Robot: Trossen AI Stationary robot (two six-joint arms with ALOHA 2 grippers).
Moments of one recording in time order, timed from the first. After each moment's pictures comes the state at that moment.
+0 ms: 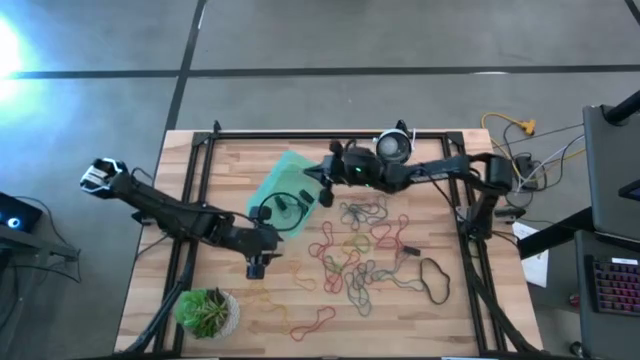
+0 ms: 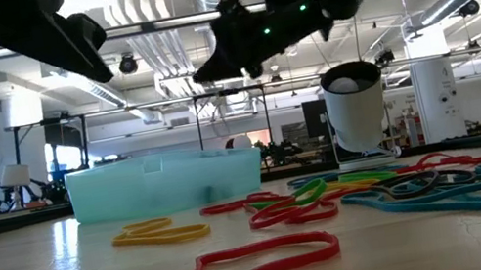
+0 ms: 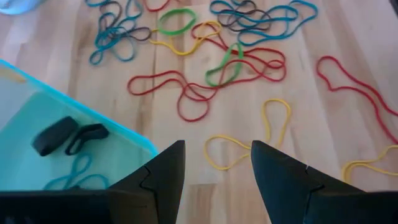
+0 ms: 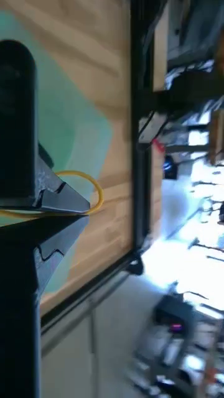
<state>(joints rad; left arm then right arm) -0.38 1.20 0.85 -0.47 -0.27 -0.23 -0.25 1.81 1.09 0.46 -0.01 -0.08</state>
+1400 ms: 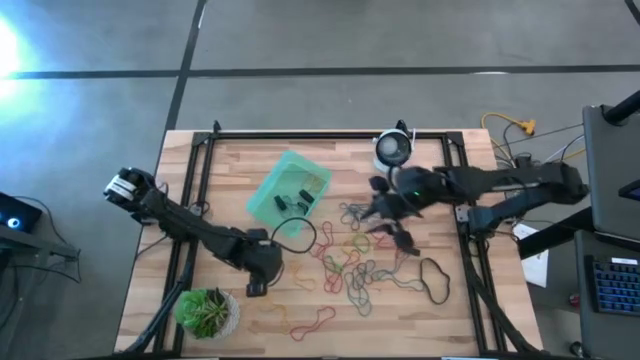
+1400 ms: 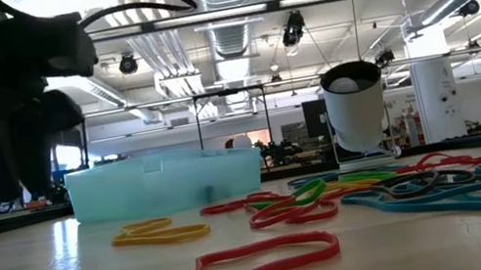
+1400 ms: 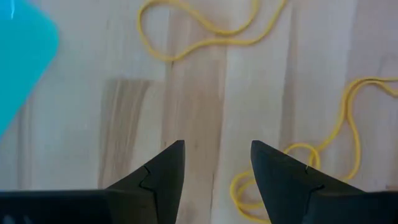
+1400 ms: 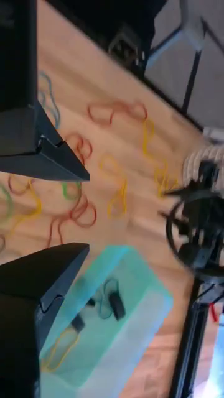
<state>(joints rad) -0.45 1.49 0.90 -0.65 -0.08 -0.55 0.04 1.21 1.05 -0.47 -0.23 -0.15</state>
